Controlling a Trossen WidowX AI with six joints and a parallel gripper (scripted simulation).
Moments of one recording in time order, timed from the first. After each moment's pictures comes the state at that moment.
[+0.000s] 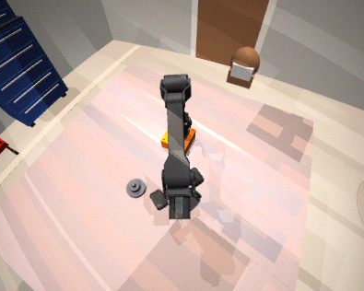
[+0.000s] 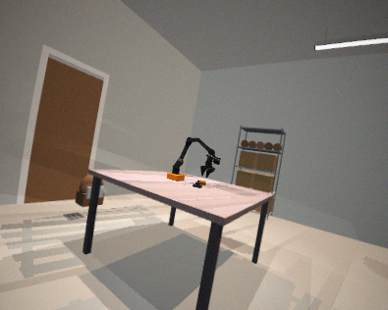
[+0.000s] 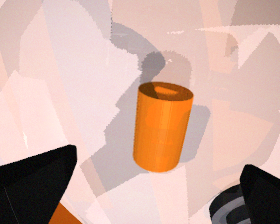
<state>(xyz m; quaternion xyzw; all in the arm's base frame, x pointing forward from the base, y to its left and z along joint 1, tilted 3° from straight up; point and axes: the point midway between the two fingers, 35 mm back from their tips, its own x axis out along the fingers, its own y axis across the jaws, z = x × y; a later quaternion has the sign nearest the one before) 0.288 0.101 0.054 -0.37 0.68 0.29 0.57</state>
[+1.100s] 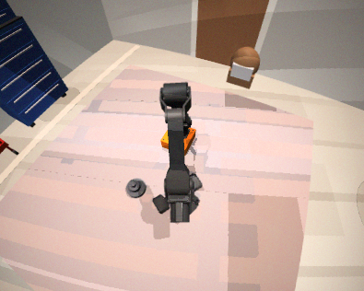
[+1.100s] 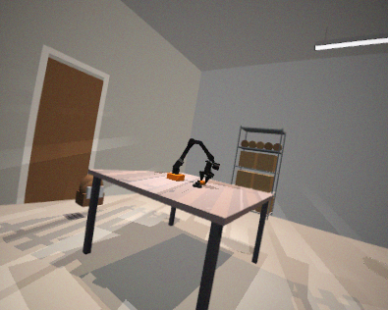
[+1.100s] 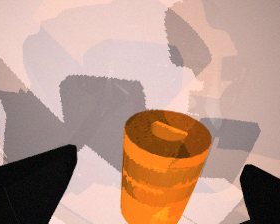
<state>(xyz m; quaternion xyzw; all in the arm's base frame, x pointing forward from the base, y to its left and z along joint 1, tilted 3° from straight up) 0.290 0.098 -0.002 -0.37 0.68 0.29 0.56</state>
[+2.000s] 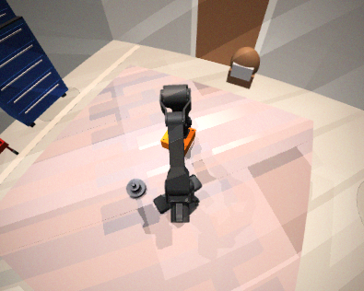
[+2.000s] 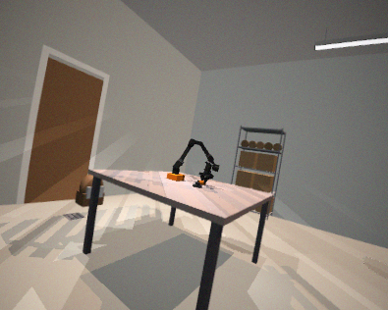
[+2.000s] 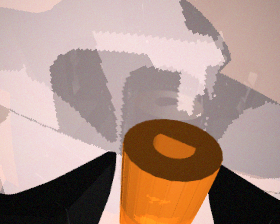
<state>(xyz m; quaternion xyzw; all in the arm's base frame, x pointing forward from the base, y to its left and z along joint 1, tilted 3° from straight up) 0.288 0.097 -0.015 -0.37 0.68 0.29 0.56</state>
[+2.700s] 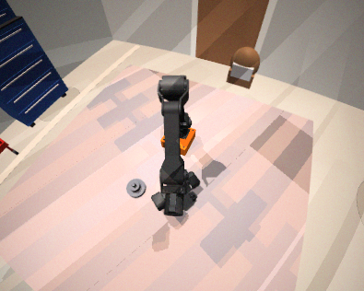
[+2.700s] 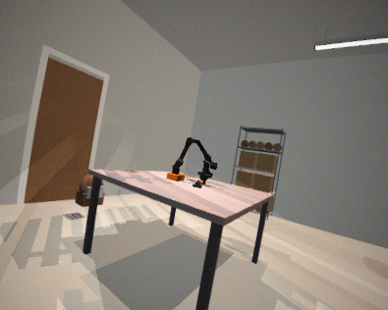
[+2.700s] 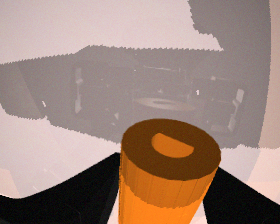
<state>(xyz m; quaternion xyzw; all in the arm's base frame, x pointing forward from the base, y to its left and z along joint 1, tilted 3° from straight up) 0.285 0.092 -0.009 -0.35 0.64 0.31 0.61</state>
